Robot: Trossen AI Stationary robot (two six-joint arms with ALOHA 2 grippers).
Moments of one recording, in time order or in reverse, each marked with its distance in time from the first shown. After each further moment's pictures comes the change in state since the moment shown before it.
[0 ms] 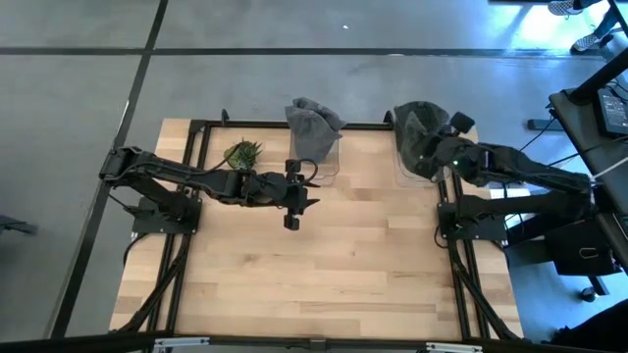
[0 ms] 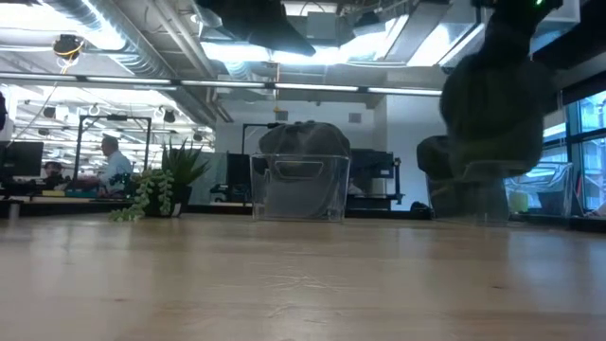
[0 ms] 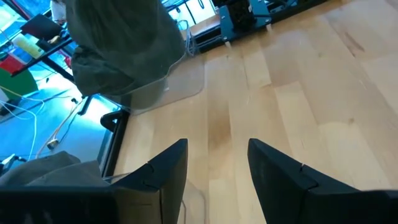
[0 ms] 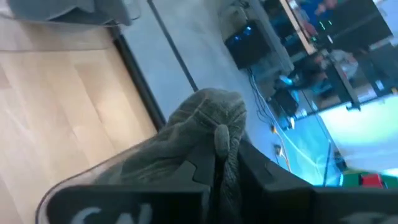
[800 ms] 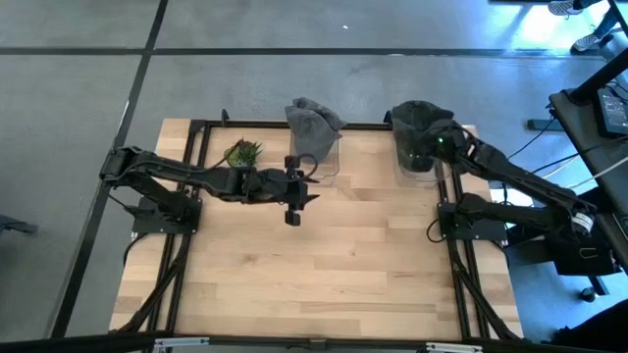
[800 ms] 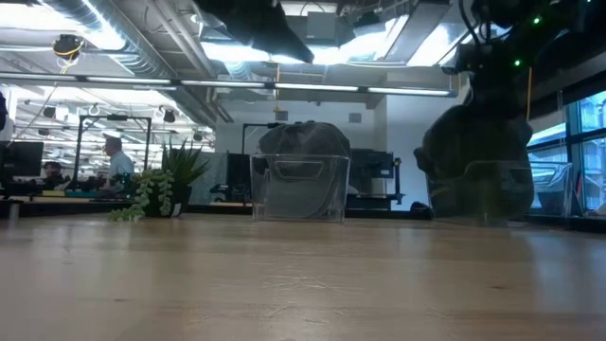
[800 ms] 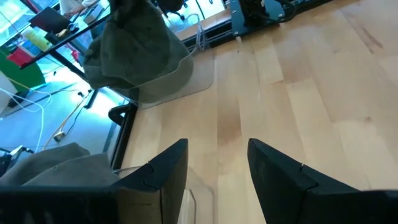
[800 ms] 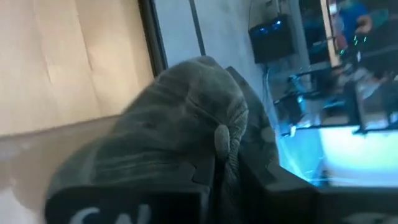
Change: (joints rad) left arm 0.027 0.001 0.000 -0.001 -0.008 -0.001; right arm -0.435 0.024 -0.244 0.350 -0.384 -0.512
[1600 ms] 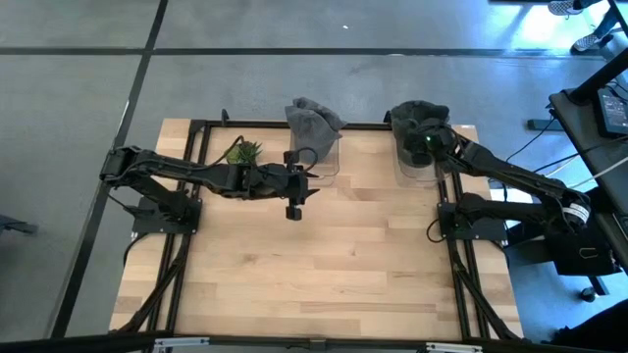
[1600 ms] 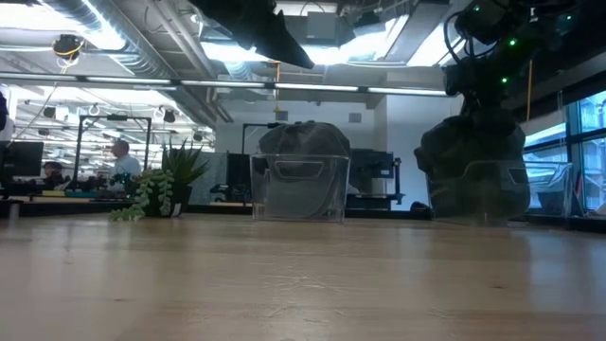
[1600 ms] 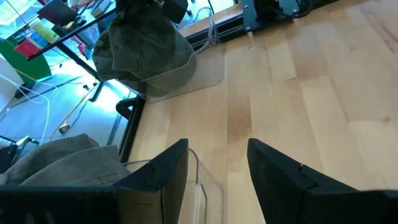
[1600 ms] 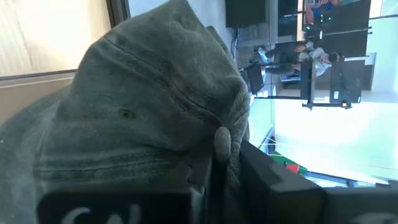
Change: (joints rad) left arm 0.038 0.000 0.000 0.000 0.003 -0.008; right arm -0.001 0.114 -0.035 0.135 0.237 -0.161
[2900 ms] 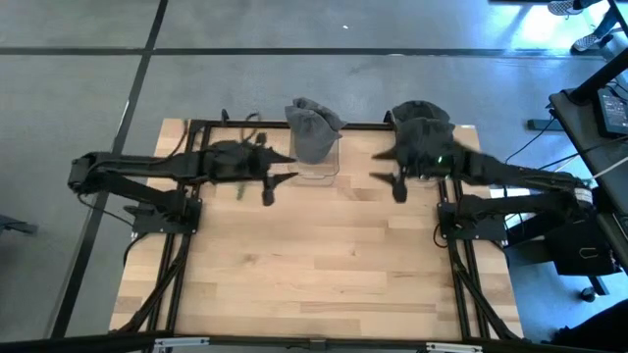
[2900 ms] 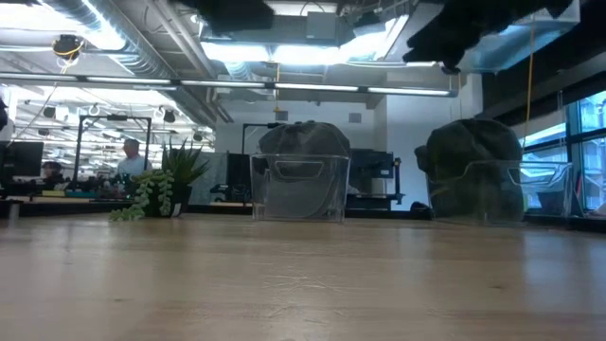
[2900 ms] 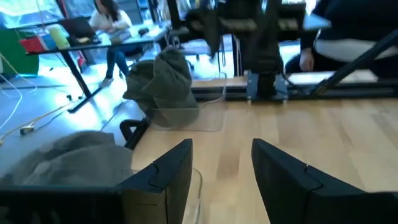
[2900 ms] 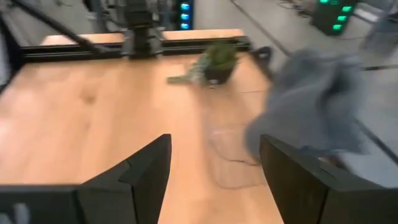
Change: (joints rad) left arm 0.120 -0.351 -0.172 0.069 0.196 -0.232; right arm 0.390 -0.053 0.088 0.136 -0.746 0.896
